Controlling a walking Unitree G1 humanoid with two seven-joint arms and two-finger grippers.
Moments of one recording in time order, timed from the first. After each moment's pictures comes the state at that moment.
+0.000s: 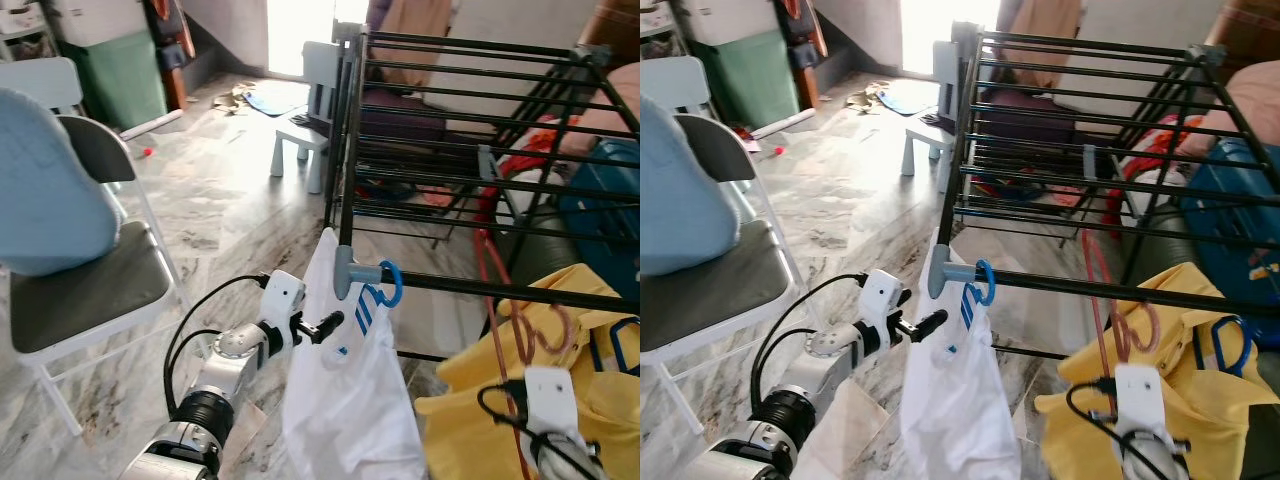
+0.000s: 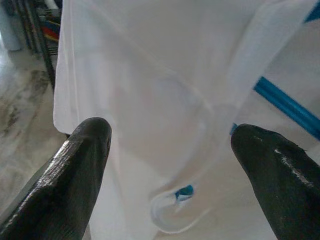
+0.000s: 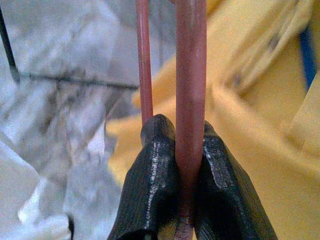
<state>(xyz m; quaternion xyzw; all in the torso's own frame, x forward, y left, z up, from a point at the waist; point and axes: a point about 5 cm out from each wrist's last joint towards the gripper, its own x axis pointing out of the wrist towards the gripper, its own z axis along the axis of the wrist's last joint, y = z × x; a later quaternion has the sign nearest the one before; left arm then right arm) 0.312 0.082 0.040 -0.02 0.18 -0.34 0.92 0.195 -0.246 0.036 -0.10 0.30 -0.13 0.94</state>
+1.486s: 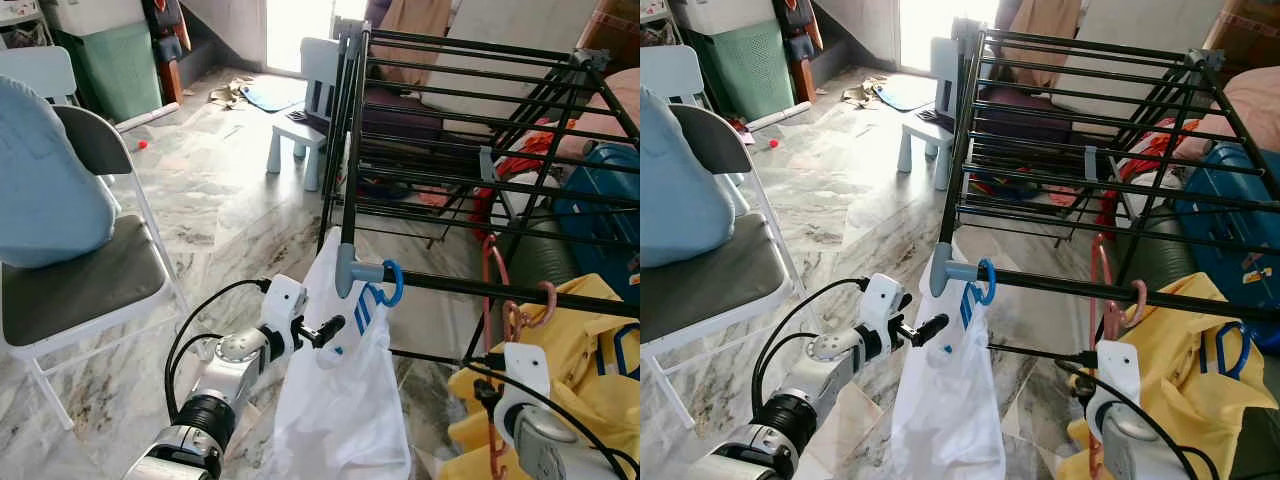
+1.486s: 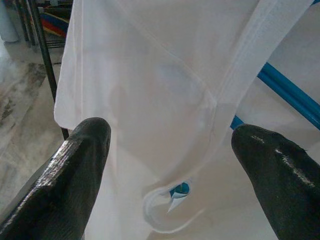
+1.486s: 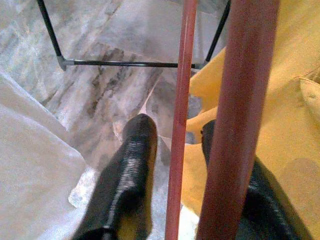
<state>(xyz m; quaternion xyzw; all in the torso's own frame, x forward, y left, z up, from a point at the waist) 0.308 0.081 0.035 -0.02 0.19 -0.34 0.92 0.213 -0.231 0.026 -0.01 0.38 -0.10 0.92</state>
